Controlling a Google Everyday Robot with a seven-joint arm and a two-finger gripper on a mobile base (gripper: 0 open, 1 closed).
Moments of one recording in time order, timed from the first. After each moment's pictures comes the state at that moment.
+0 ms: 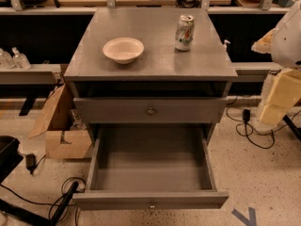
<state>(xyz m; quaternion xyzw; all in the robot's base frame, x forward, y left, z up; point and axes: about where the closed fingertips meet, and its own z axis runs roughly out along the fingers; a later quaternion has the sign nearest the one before) 0.438 -0.217 0.976 -0.60 0.78 -0.03 0.16</state>
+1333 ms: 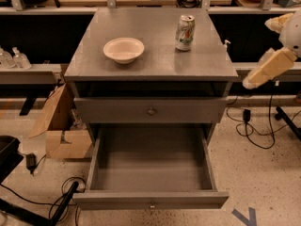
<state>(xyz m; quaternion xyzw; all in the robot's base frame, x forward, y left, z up) 0.561 -0.265 0.969 -0.52 0.78 -0.01 0.36</state>
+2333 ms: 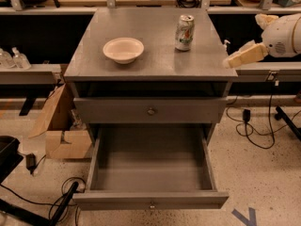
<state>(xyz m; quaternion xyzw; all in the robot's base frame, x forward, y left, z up) 0.669 -0.276 0.950 -0.43 0.73 0.05 0.53</state>
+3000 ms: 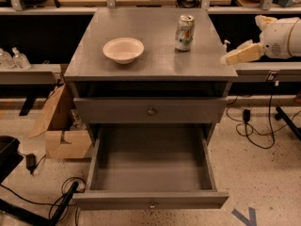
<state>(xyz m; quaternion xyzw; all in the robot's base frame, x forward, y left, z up) 0.685 -0.277 0.946 -0.40 0.73 0.06 0.55</state>
